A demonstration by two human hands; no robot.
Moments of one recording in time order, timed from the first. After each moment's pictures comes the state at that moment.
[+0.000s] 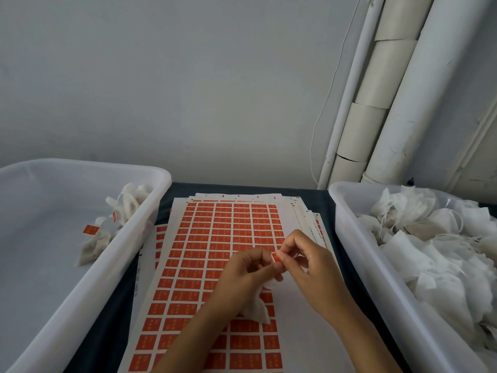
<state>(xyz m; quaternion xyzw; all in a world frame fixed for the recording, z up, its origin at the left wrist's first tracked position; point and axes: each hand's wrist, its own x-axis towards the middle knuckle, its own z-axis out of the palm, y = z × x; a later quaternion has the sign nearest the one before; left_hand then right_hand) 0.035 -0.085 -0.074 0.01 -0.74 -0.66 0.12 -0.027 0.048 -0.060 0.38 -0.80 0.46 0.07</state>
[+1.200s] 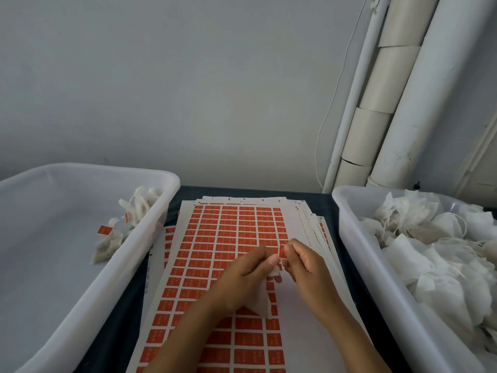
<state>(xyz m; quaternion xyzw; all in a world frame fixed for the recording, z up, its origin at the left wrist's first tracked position) 0.038 -0.100 -0.075 -0.01 -0.84 -0.54 0.06 -0.028 0.038 -0.078 0.31 -0.77 0.55 -0.03</state>
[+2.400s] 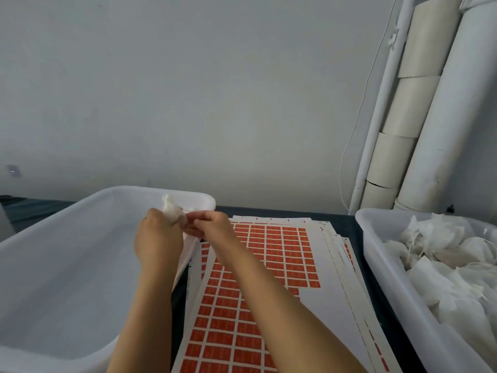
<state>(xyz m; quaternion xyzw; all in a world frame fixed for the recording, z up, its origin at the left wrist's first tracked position) 0.102 -0.216 0.014 0.46 -0.77 -0.27 0.36 0.019 -0.151 0.004 0.35 -0.60 0.66 -0.29</state>
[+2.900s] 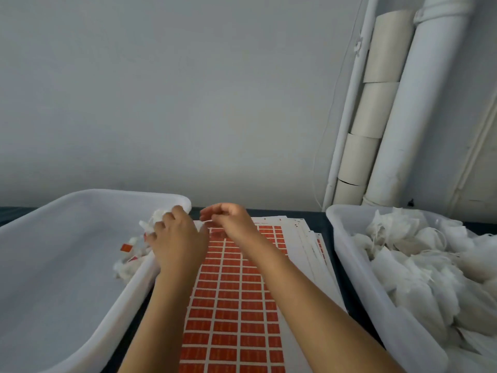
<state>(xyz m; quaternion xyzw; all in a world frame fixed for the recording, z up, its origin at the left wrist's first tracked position) 0.070 -0.155 0.019 0.43 -0.86 -0.13 0.23 -0.010 -0.089 0.023 0.35 -0.71 0.58 -0.17</state>
